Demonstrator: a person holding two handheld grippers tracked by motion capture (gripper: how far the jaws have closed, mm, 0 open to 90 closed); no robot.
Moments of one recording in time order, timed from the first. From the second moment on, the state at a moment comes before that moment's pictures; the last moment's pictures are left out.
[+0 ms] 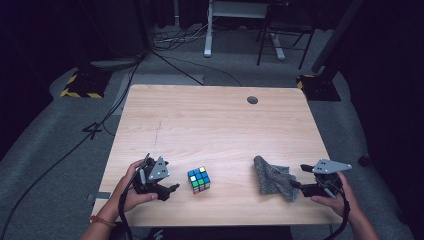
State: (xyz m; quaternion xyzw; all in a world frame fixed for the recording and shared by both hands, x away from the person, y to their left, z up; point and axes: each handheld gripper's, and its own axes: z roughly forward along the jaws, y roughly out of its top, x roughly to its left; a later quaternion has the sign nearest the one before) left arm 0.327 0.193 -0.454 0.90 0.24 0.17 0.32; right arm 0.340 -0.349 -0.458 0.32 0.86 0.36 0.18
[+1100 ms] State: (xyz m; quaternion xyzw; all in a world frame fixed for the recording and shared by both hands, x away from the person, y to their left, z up) left arm 0.344 0.234 -0.494 0.89 0.32 0.14 0.31; right arm 0.331 -0.409 -0.503 0.43 0.81 0.36 0.19
